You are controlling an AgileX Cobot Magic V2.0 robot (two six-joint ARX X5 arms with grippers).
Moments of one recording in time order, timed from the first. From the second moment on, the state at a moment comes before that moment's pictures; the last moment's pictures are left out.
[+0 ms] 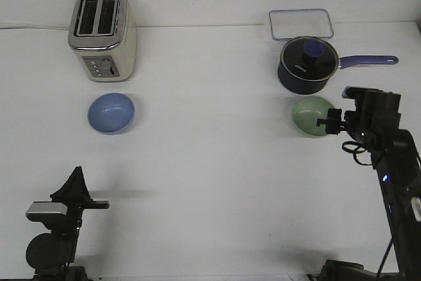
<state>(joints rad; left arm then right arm) 0.00 0.00 0.03 0.20 0.01 -0.04 -0.16 1.36 1.23 -0.70 -0.05 0.04</state>
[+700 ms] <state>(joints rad) 0.00 0.00 0.03 0.20 0.01 -0.04 -0.18 1.80 1.38 -0.68 -0.05 0.00</state>
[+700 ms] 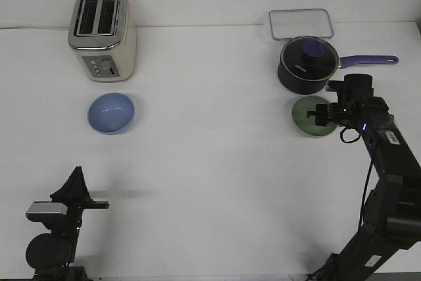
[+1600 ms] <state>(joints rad) 0.00 0.00 0.03 0.20 0.01 -0.04 0.08 1.56 1.39 -0.77 -0.36 0.03</state>
